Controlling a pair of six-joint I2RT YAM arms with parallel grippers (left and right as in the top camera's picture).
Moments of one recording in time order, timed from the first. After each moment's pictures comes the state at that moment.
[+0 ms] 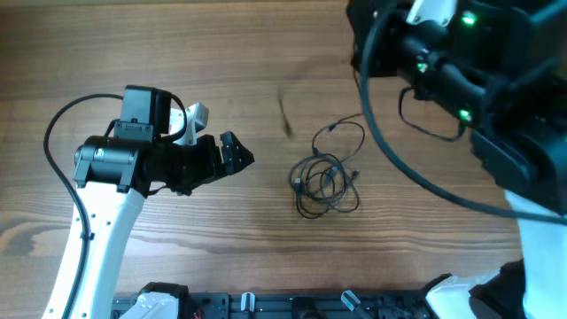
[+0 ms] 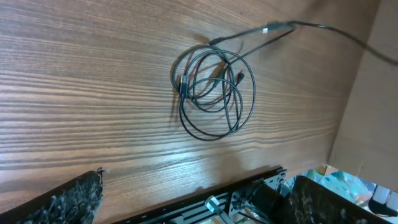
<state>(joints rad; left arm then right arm) -0.14 1.24 1.21 -1.19 0.54 -0.42 0.56 1.58 2.36 -1.17 0.03 0.51</state>
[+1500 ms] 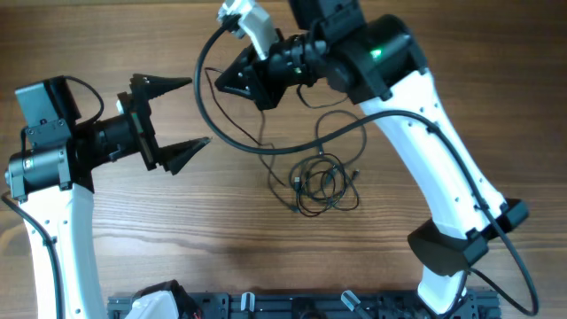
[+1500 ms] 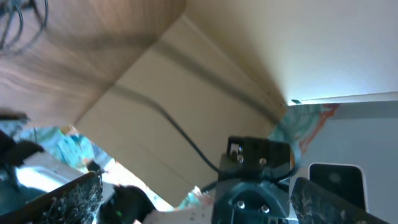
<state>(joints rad) 0.28 1.24 1.24 -0.93 1.33 -1.37 0.65 1.96 2.36 -1.14 -0.70 -0.05</state>
